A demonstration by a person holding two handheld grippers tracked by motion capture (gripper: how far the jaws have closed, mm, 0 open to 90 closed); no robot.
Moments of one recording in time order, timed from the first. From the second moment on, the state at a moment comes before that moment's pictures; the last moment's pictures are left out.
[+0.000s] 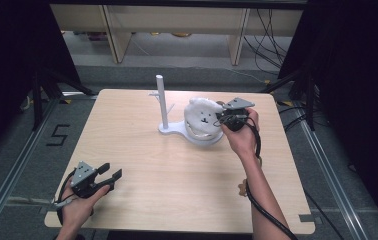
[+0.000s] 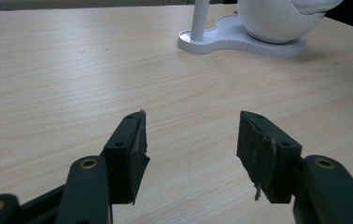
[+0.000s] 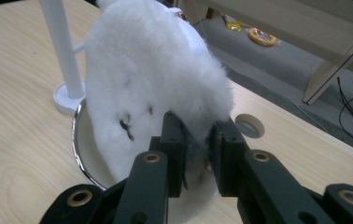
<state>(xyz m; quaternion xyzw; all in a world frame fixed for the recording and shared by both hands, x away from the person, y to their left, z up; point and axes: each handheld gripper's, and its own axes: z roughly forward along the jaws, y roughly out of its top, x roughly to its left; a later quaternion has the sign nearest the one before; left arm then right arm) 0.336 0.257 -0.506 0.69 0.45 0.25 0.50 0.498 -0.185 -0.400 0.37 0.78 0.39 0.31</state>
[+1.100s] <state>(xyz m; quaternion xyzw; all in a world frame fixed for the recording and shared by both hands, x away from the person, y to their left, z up) 0.337 0.257 -0.506 0.69 0.44 0.25 0.52 0.508 -0.180 -0.407 0.42 0.77 0.36 0.31</state>
